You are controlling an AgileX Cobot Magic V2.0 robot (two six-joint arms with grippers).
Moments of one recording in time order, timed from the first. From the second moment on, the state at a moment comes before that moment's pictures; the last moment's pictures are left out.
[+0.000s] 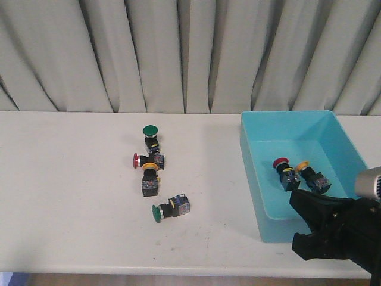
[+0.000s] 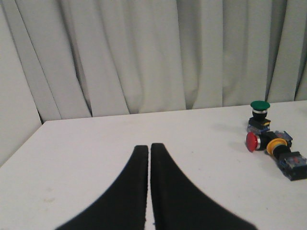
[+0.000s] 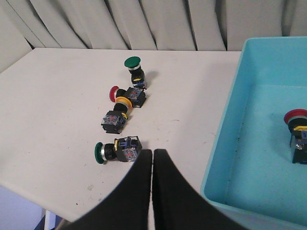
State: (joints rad) left arm 0.11 -0.01 0.02 -0.08 0.11 0.12; right arm 0.41 0.81 -0.34 1.74 0.09 -1.49
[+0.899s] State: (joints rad) left arm 0.11 -0.01 0.02 -0.07 0.09 0.11; right arm 0.41 0.81 -0.34 1.74 0.09 -1.49
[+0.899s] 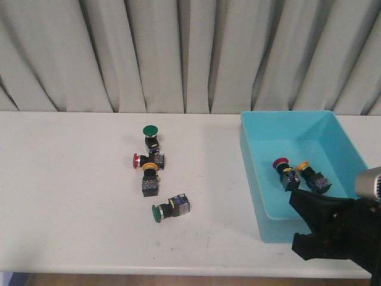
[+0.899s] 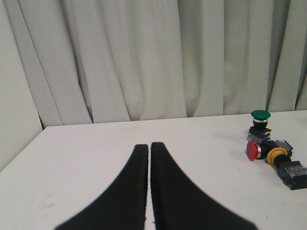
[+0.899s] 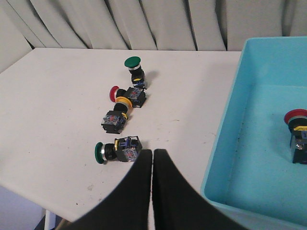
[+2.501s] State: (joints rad) left arm 0.11 -0.01 0.02 -0.07 0.09 0.10; right arm -0.07 -0.01 0.03 0.02 0.03 0.14
